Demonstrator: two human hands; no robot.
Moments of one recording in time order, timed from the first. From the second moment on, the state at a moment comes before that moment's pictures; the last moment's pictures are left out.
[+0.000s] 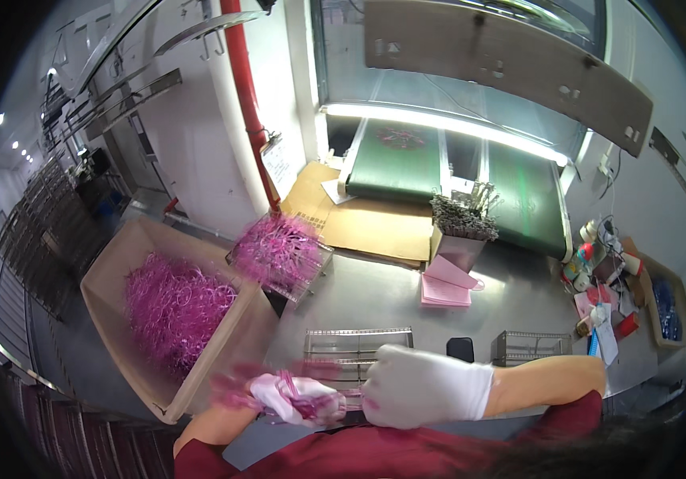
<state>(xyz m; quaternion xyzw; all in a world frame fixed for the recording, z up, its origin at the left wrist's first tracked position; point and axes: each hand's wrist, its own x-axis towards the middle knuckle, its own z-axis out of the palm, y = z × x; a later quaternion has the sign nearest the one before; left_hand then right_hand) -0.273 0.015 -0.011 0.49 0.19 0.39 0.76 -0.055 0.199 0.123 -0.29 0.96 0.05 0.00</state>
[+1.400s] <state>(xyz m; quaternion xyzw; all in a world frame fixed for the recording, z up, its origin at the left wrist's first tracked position) -0.335 -0.040 0.082 0.36 0.68 0.46 -0.45 -0.088 0.155 0.056 -0.13 0.91 -0.25 -0.30</state>
